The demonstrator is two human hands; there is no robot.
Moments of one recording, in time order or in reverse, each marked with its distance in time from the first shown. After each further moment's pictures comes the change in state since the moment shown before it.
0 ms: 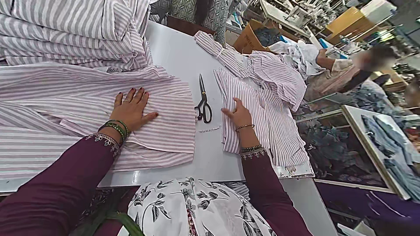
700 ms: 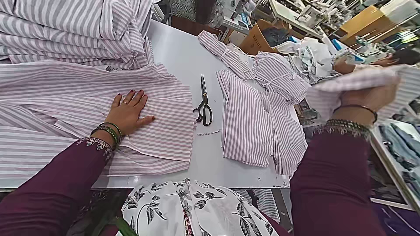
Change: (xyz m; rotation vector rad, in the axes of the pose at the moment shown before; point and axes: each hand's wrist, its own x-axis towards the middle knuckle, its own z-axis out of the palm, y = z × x) left_hand -0.007 -0.002 0.000 0.003 0.002 0.026; right_hand 0.100 0.117 -0.226 1.380 0.917 -0.230
